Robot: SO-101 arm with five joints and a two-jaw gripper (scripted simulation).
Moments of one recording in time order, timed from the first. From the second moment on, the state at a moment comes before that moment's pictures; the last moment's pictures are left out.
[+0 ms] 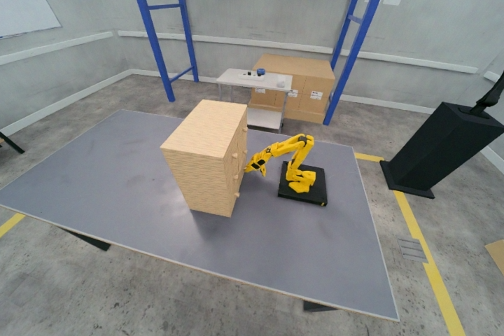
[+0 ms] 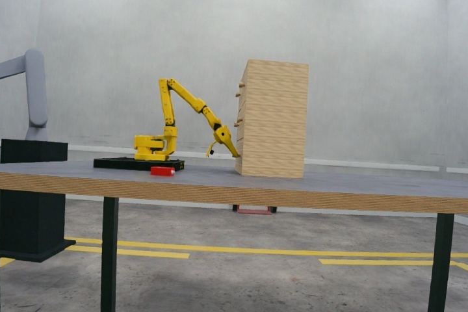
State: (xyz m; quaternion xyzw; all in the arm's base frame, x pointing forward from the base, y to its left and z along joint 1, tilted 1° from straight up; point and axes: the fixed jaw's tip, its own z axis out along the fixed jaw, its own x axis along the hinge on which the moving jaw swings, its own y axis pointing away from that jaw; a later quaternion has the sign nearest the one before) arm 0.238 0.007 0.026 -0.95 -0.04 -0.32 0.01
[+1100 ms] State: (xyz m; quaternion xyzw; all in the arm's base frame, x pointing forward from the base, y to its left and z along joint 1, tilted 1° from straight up) arm 0.229 0.006 0.027 -0.95 -0.04 -0.32 0.01
